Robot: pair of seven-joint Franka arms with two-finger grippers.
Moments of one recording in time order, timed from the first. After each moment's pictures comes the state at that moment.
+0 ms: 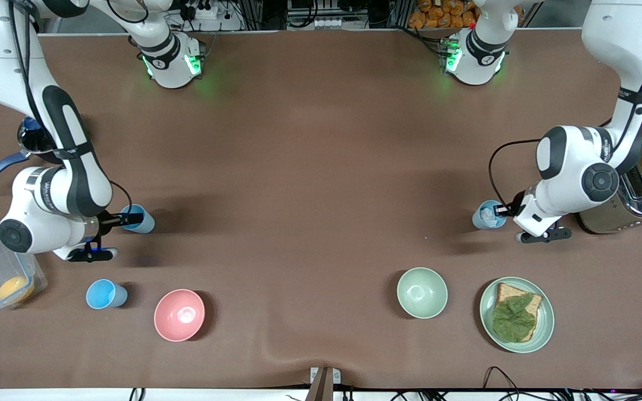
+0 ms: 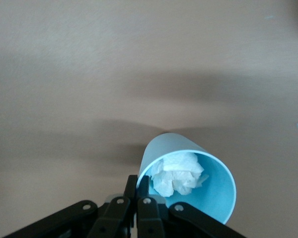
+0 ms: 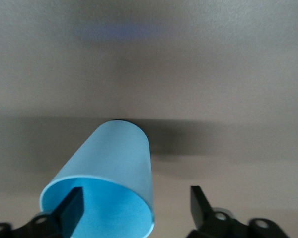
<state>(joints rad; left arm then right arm) 0.16 0.36 -0.23 -2.02 0.04 2.26 -0.18 -0.12 0.61 0.04 -1.71 0.00 1.91 -0.13</state>
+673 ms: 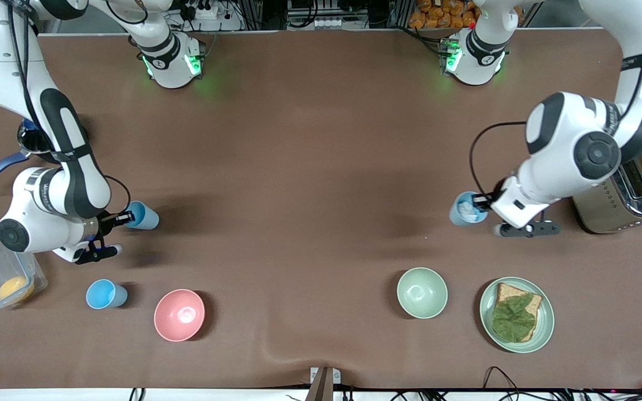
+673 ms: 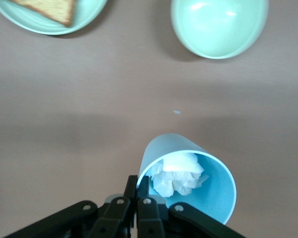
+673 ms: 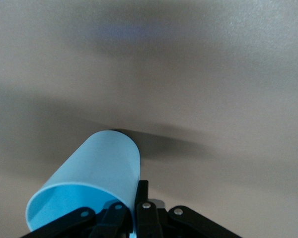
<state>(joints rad) 0.14 0.28 -0.44 -1.79 0.03 1.99 -0.37 -0.14 0.62 0.04 -1.71 0.04 1.94 -0.35</state>
